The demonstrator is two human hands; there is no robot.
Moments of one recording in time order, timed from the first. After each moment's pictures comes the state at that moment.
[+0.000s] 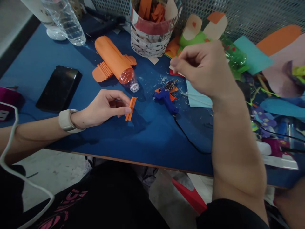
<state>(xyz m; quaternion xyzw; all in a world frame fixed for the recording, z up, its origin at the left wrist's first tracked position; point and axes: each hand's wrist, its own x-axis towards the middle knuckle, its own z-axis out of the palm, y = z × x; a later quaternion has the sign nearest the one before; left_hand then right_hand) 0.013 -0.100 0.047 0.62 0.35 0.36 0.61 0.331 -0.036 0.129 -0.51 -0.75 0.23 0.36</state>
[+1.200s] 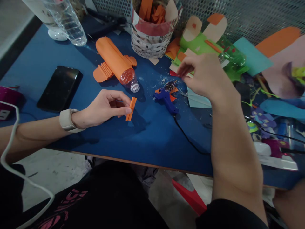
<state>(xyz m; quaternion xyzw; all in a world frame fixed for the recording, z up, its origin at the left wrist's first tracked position) 0.012 -0.100 0.047 0.62 0.35 0.36 0.60 0.353 -0.024 0.121 -0.60 -0.78 0.10 0.11</state>
